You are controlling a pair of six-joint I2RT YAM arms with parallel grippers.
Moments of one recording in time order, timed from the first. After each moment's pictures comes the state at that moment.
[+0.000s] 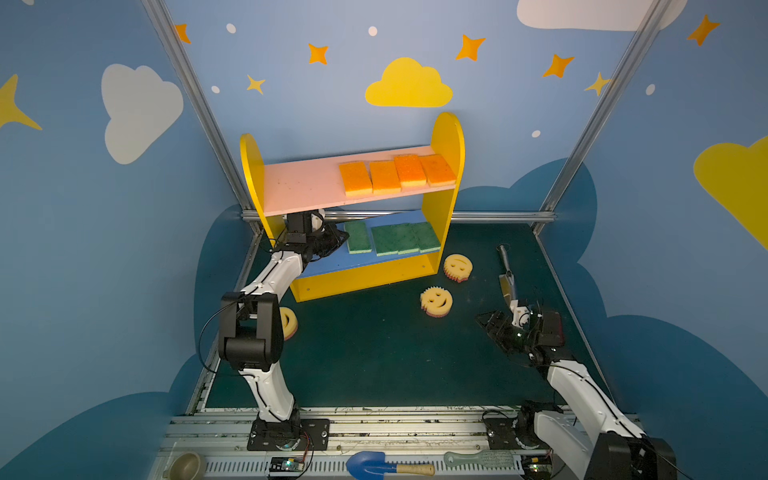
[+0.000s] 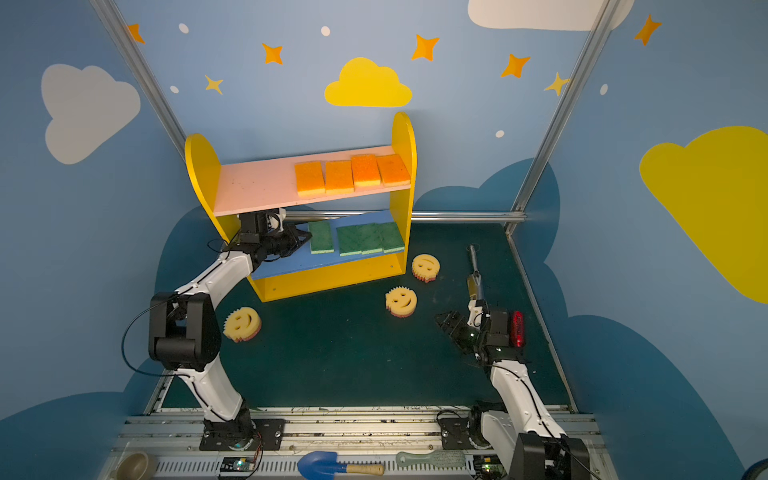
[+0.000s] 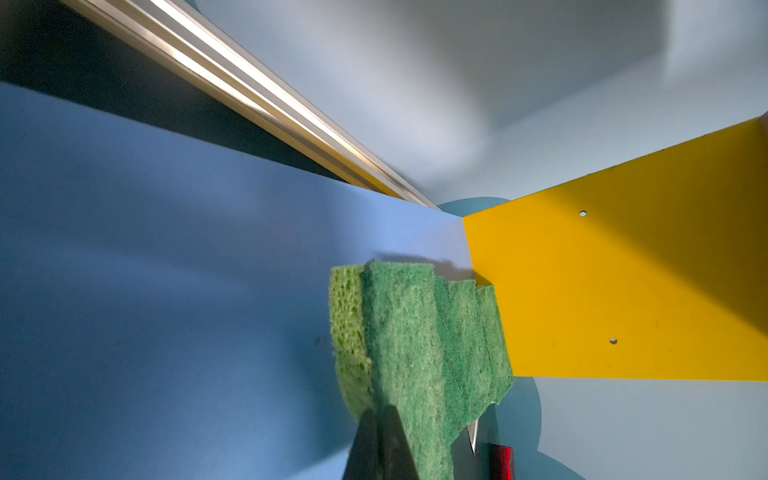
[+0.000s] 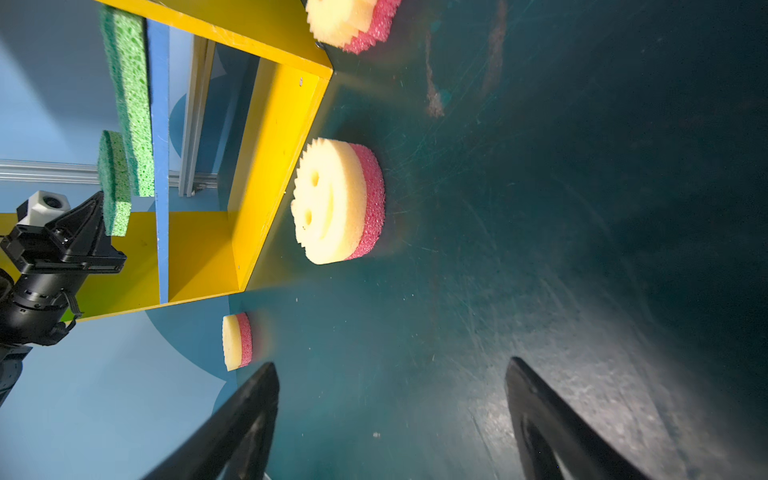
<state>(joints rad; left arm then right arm) -0.03 1.84 1.43 -0.14 0.59 -0.71 -0.02 0.95 0.37 -0.19 -0.58 0.74</state>
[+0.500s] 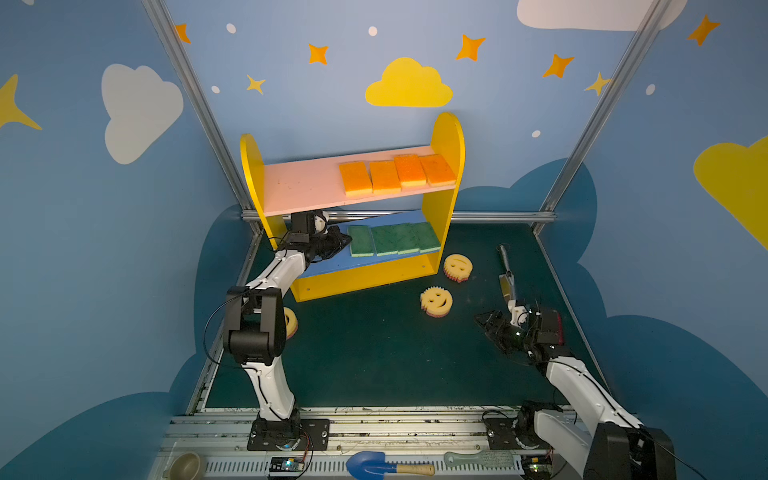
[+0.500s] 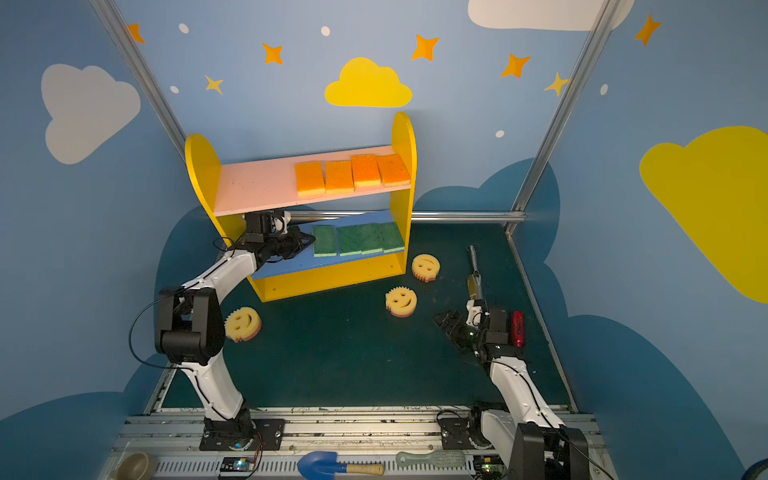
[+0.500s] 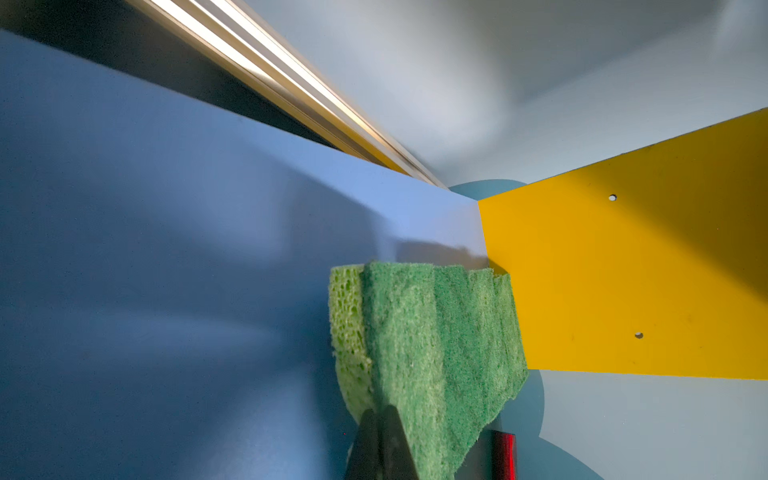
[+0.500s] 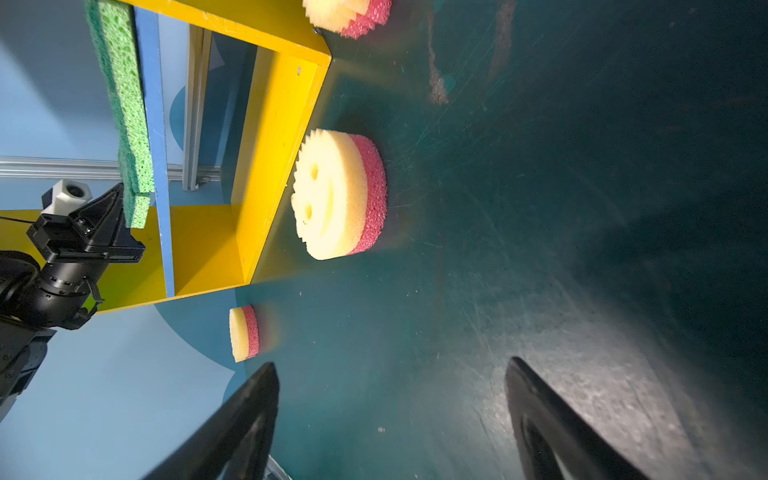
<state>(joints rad) -0.05 1.88 1.44 -0.16 0.62 -0.70 -0.02 0.99 0.38 -0.17 -0.61 0.74</state>
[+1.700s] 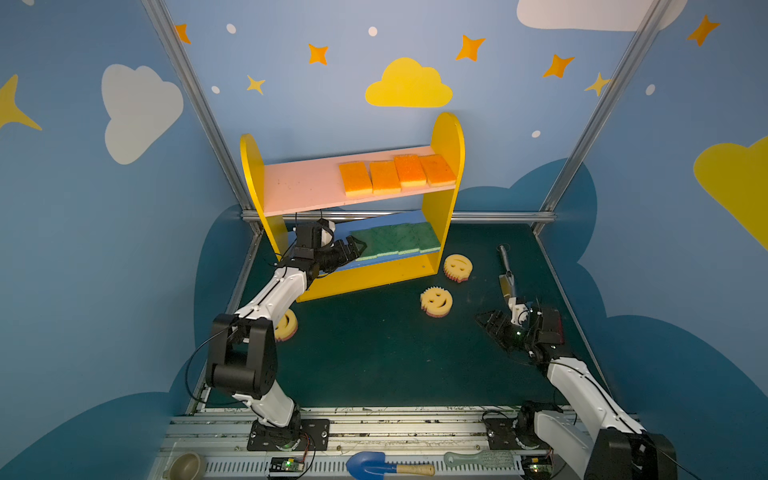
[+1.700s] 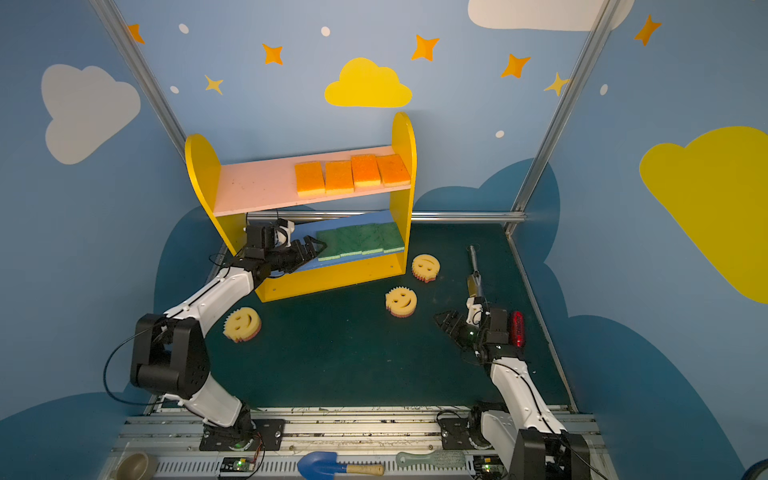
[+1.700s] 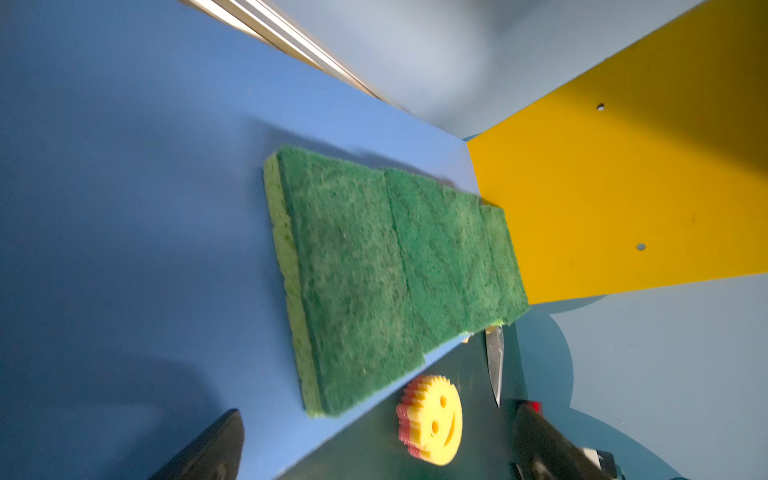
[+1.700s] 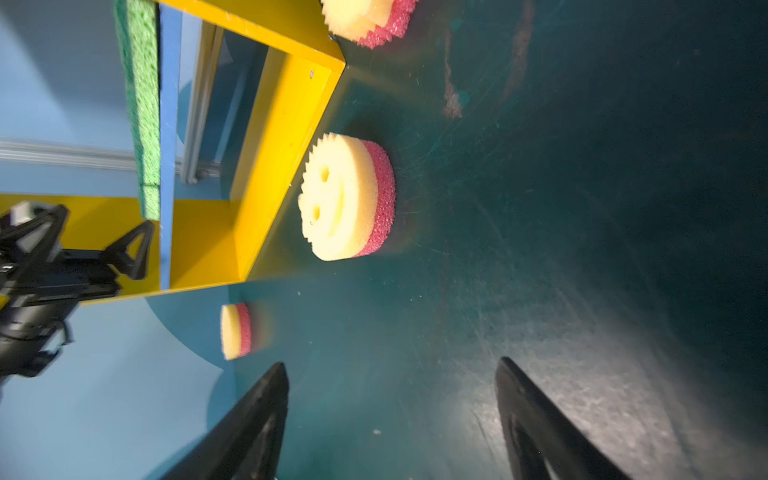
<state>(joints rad) -0.13 1.58 1.16 -0.16 0.49 -0.63 0.00 0.97 0.39 -0.19 -0.58 0.70</state>
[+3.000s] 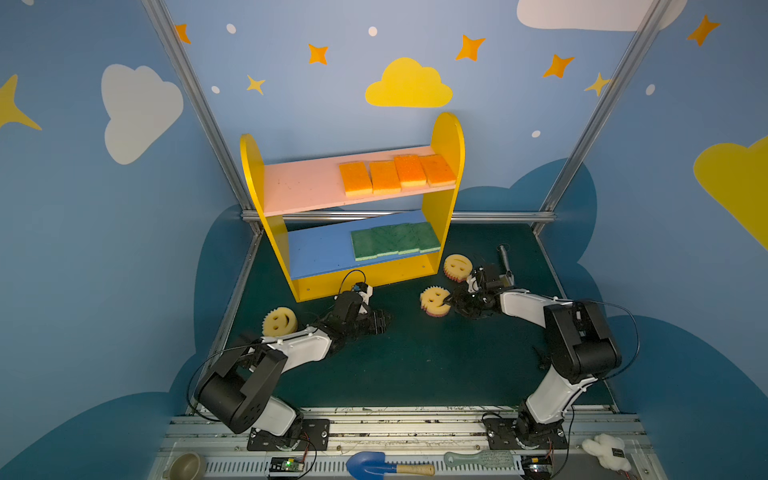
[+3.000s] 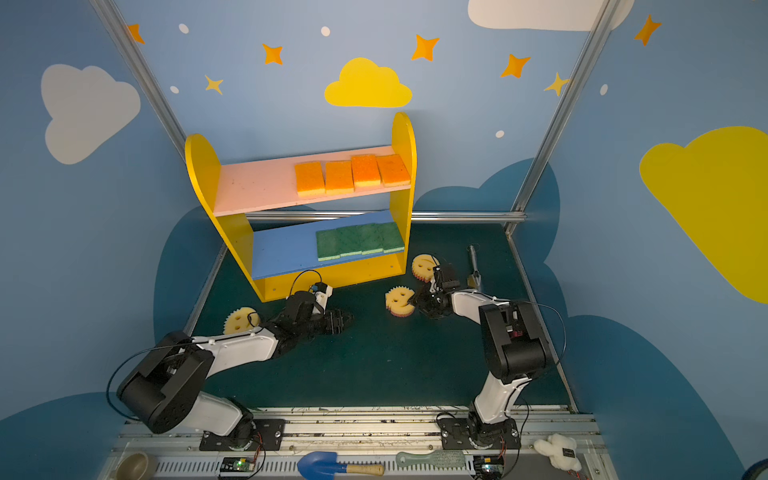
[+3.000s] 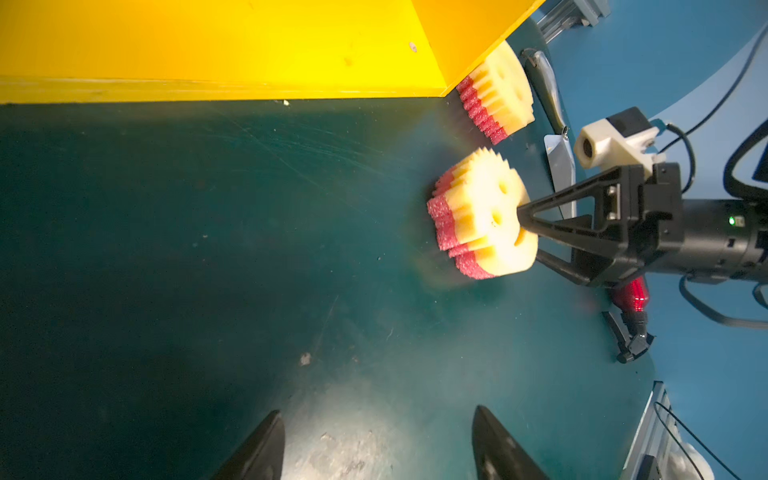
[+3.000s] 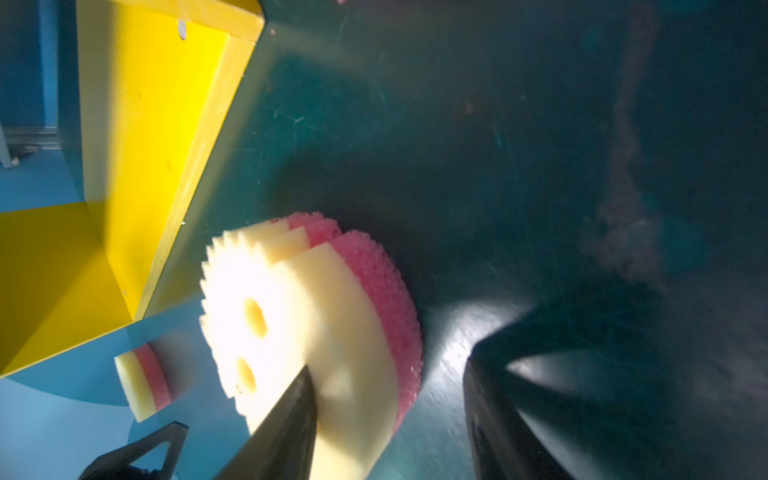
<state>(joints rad) -0.54 1.47 0.55 0.26 0.26 -0.61 0.28 1.75 0.92 -0.20 -0.37 0.75</state>
